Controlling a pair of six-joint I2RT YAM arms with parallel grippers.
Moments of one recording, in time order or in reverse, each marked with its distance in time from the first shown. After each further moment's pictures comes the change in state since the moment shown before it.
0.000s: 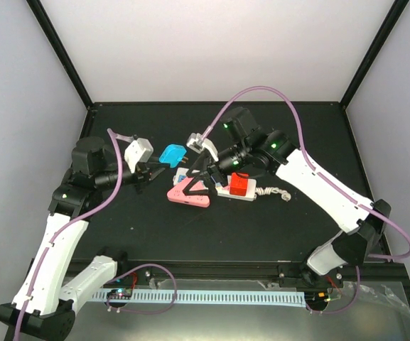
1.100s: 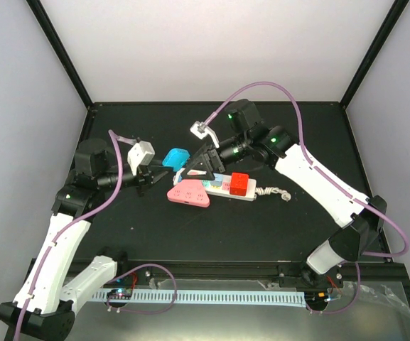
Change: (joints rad) left arm -0.011 -0.007 -0.048 0.059 0.069 -0.025; right arm -0.067 0.041 -0.013 0.161 -0.092 0.254
